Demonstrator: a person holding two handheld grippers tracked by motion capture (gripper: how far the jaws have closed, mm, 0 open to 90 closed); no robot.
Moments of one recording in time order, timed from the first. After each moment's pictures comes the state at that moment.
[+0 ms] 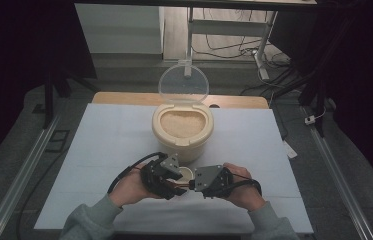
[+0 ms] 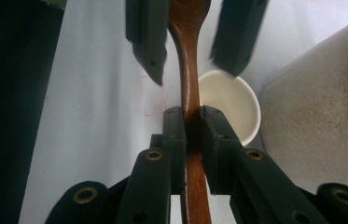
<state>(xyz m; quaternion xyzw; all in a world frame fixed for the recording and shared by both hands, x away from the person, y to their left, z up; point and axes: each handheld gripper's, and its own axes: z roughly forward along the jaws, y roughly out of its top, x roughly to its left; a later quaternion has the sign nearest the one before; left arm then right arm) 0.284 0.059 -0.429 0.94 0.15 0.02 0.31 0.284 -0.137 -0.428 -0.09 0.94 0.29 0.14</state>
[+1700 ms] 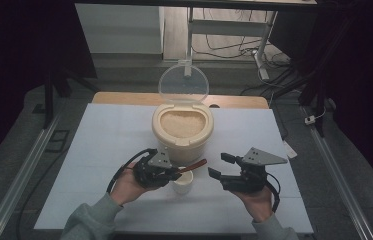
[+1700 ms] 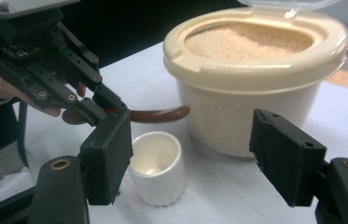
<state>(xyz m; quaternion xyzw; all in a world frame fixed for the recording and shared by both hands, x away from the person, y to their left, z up) 0.287 0.081 -0.434 0.91 0.18 0.09 0.37 0.284 -0.213 -0.418 0.29 0.78 0.54 0.13</state>
